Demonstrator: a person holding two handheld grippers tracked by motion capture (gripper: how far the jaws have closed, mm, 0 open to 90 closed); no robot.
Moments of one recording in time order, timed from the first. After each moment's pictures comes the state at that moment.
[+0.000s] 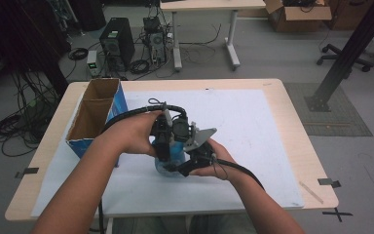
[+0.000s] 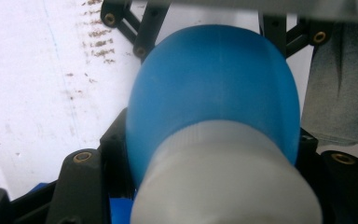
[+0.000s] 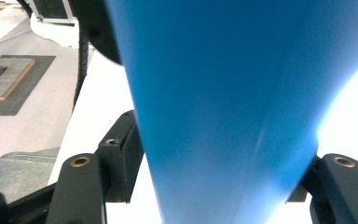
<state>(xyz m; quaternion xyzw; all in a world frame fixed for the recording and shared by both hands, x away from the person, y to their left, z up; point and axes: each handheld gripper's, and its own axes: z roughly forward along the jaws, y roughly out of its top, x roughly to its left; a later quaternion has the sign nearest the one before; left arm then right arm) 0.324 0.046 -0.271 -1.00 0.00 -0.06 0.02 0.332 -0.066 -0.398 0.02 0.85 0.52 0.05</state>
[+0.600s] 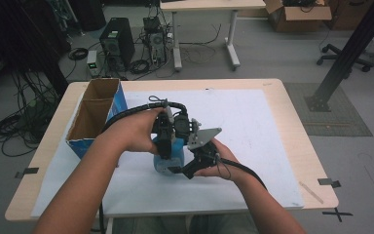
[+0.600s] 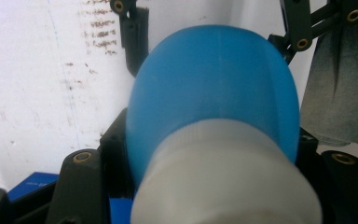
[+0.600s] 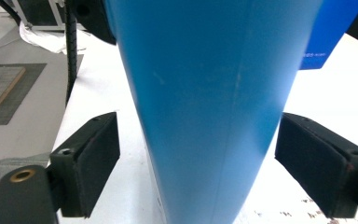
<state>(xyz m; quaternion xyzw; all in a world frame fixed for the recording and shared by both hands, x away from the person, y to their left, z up) 0.329 0.043 -0.269 -1.00 -0.03 -0.06 0.03 0.335 -0.077 -0.399 0.04 0.85 0.52 0.05</state>
